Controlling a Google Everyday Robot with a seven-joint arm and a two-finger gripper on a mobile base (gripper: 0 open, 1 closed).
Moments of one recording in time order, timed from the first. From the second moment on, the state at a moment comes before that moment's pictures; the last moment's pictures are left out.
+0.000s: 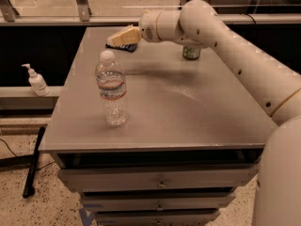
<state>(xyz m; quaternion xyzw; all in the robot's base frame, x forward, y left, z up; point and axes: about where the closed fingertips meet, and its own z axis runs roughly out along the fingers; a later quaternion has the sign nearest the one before) 0.779 0.069 0.930 -0.41 0.67 0.26 0.56</state>
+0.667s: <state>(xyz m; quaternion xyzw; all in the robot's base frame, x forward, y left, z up) 0.812 0.074 0.891 -0.40 0.69 0.26 0.54</state>
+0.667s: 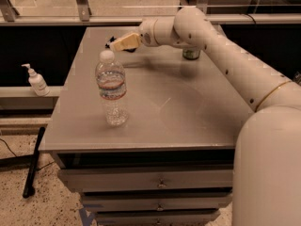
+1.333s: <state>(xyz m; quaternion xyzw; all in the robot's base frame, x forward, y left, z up) 0.831 0.077 0.863 -0.39 0.71 0.26 0.52</state>
